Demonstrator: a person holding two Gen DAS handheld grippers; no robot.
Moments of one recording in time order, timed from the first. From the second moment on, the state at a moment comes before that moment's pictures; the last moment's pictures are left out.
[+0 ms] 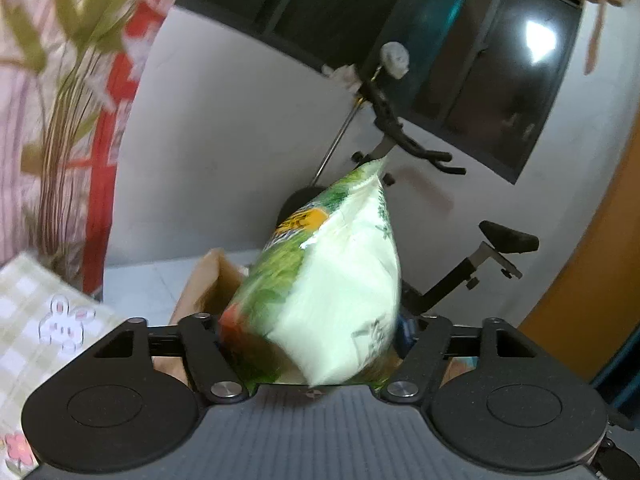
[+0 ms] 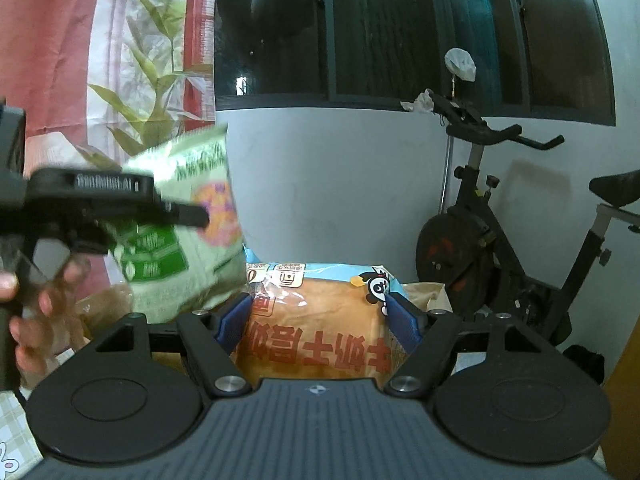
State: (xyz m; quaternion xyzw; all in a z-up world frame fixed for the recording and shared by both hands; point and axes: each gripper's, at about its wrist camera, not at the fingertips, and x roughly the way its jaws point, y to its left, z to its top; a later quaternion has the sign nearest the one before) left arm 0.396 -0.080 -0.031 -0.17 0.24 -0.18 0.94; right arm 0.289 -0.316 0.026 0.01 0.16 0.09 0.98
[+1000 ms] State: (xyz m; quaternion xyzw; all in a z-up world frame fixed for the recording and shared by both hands) left arm 0.407 -0.081 -0.033 -0.05 0.32 -0.15 0.93; right arm 0.293 -0.315 0.017 0.02 0.18 0.10 0.98
